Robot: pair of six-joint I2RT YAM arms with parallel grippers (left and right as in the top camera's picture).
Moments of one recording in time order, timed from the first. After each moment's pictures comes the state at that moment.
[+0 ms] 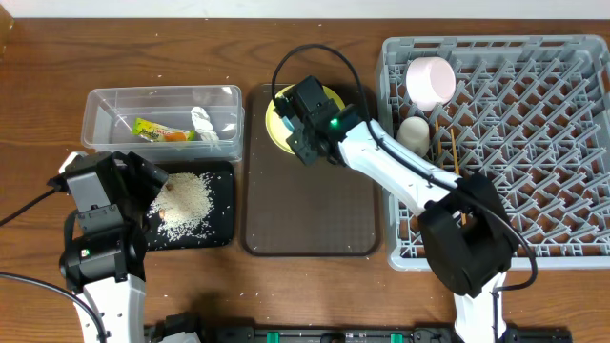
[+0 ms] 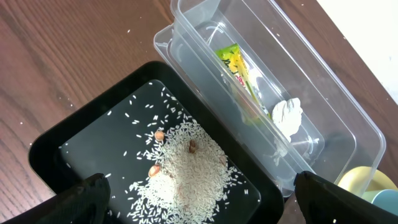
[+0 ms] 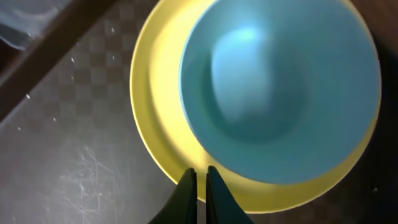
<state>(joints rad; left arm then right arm) 0.28 0.93 0.85 -0.73 -0.14 -0.66 0.67 2.08 1.60 -0.61 0.04 -0.07</state>
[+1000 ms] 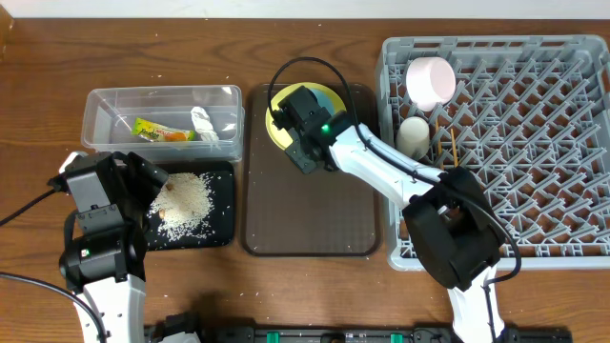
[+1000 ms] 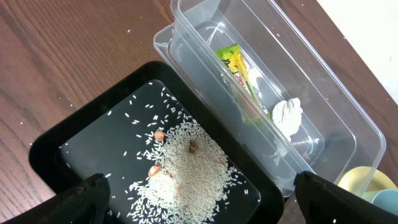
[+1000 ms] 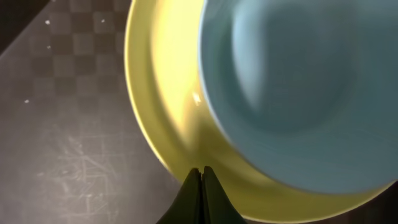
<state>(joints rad) 0.28 0.93 0.85 -0.73 -0.14 -0.66 0.69 2.14 1.59 -0.61 0.07 -0.07</state>
